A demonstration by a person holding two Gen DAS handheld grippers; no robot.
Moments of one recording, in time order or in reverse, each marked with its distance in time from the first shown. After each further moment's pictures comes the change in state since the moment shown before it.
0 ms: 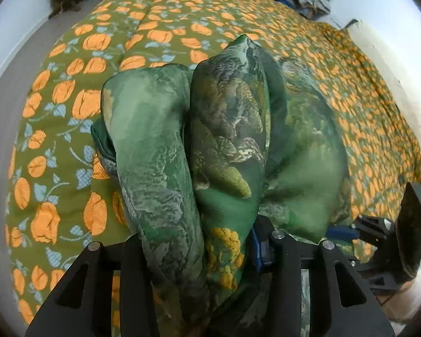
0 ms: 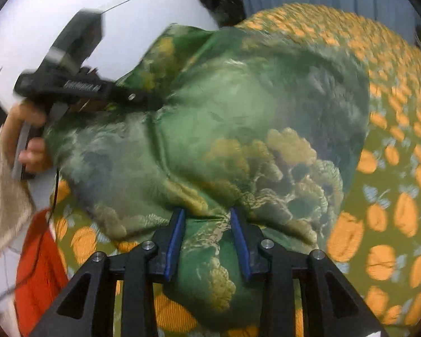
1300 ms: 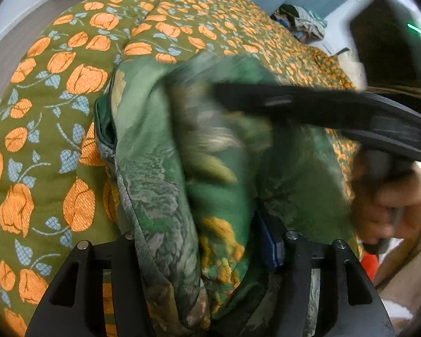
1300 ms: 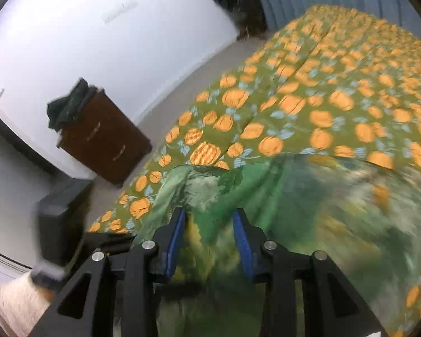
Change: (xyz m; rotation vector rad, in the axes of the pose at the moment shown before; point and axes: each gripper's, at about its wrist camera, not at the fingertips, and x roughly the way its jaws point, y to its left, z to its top) left arm 0.004 0.032 -0.017 -0.114 -0.057 -0.164; right arm 0.081 0.046 0.181 -0.027 0.113 0.110
